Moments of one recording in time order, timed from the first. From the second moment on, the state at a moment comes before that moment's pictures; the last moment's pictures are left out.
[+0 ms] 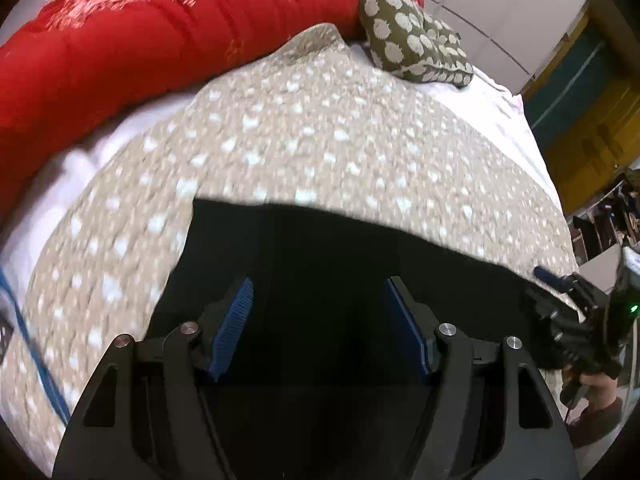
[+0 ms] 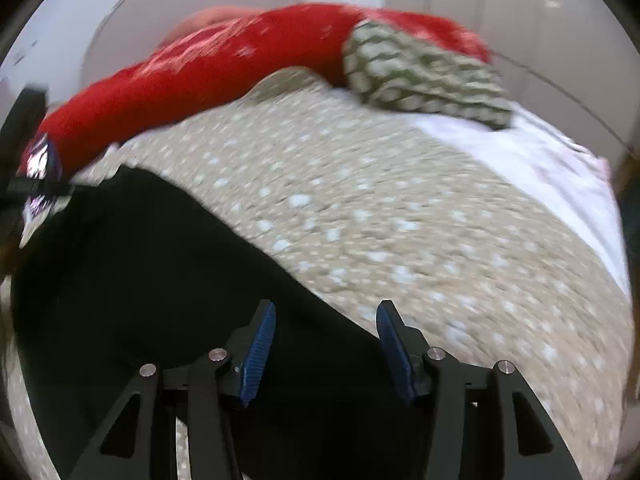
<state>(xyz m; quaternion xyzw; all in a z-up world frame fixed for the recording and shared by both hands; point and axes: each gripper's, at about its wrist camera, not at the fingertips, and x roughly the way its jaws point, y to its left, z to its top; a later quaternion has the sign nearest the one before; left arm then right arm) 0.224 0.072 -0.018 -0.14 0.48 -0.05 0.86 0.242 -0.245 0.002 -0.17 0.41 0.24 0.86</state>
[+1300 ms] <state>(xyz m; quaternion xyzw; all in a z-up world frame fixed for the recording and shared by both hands) 0.130 0.140 0.039 -0.17 0.40 -0.16 0.89 0.042 -0.209 0.066 -0.20 0.31 0.24 0.90</state>
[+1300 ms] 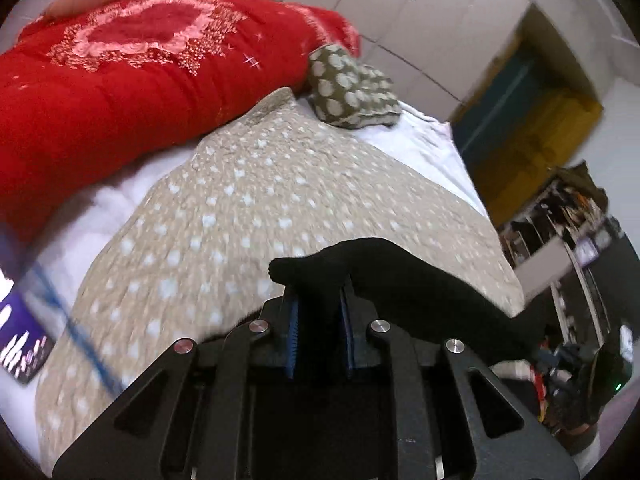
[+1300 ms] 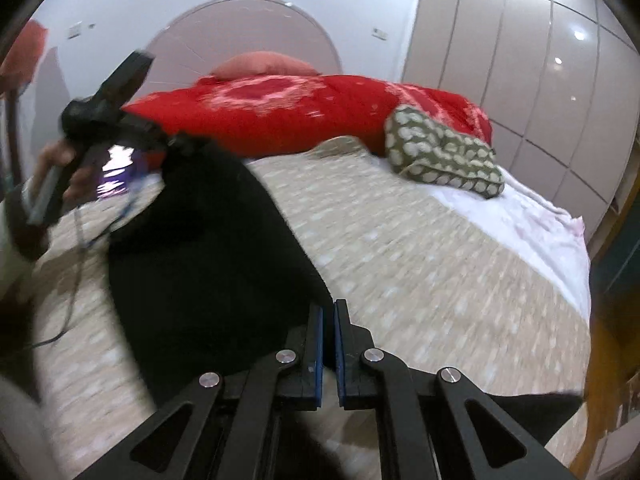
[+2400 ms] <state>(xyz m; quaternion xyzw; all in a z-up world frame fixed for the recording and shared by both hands) 0.064 0.076 -0.031 -0.04 0.47 -0.06 0.88 0.127 -0.188 -0.020 0.03 0.43 0.12 0.89</state>
